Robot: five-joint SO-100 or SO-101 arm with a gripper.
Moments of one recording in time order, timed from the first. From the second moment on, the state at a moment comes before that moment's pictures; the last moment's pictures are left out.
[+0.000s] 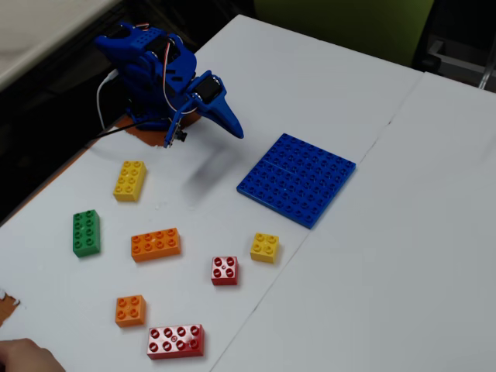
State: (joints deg) arm 4.0 187.8 178.1 38.3 9.7
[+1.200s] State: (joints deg) arm 8.9 170.9 158.5 49.7 8.0
